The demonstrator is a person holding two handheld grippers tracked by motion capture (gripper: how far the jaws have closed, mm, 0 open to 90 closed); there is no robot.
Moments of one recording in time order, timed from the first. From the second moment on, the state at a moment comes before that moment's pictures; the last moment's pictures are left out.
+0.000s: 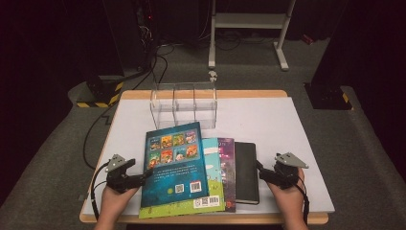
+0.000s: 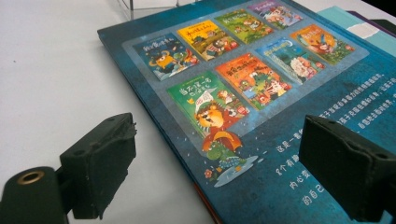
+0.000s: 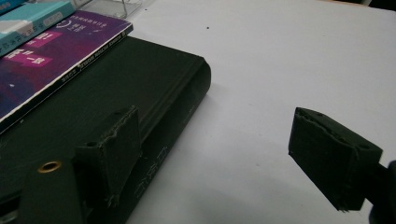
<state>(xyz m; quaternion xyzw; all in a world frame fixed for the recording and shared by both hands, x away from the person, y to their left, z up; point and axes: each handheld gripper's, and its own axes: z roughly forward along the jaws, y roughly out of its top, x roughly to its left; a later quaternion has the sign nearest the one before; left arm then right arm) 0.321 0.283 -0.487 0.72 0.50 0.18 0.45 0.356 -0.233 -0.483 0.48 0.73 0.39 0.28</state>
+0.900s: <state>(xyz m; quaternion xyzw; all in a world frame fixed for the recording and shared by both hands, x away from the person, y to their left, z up) 0.339 0.268 -0.498 0.71 0.54 0.14 0.44 0.357 -0.232 -0.486 0.49 0.73 0.40 0.26</state>
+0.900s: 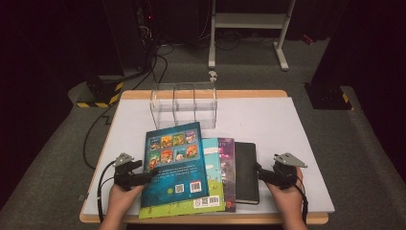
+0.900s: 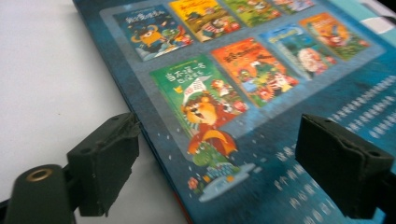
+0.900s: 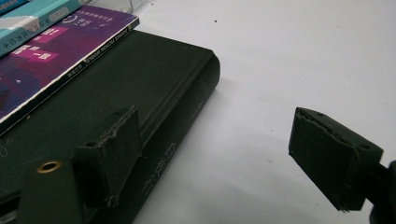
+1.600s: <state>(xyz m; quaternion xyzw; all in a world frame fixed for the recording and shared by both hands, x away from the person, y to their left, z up) 0.344 0.257 -0.501 0.73 0.51 0.17 0.43 0.358 -0.228 -0.487 0.49 0.73 0.40 0.26</state>
